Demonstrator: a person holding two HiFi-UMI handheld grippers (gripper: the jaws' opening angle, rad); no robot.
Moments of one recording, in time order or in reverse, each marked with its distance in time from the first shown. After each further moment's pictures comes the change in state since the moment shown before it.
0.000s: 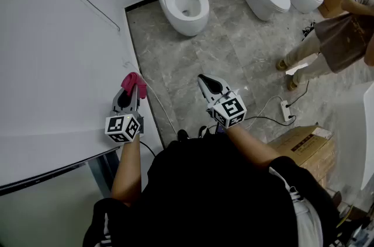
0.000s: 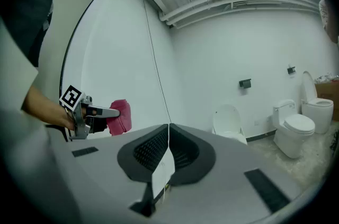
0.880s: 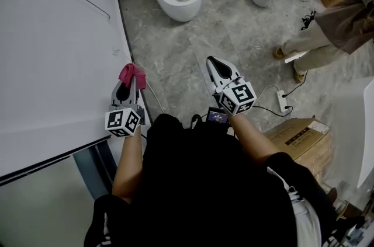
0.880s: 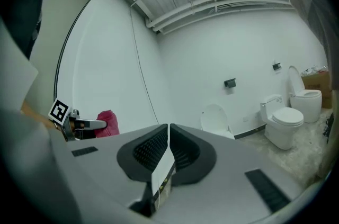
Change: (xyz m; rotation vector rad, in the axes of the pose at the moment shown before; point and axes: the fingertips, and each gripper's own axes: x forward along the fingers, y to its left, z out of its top) left arm 0.032 -0.057 -0.022 -0.019 -0.069 0.032; right arm -0.041 -0.095 -0.001 0.077 -0.075 -0.066
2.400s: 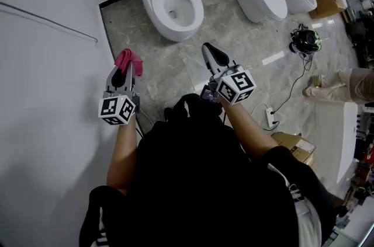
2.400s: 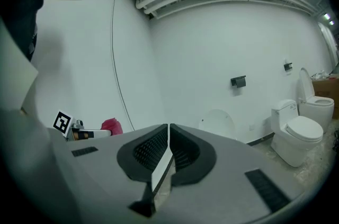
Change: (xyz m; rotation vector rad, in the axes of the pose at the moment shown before) left arm 0.273 0.190 0.065 -0.127 -0.031 -0.131; right arm 0.309 -0.078 0.082 -0.021 0.036 -0.061
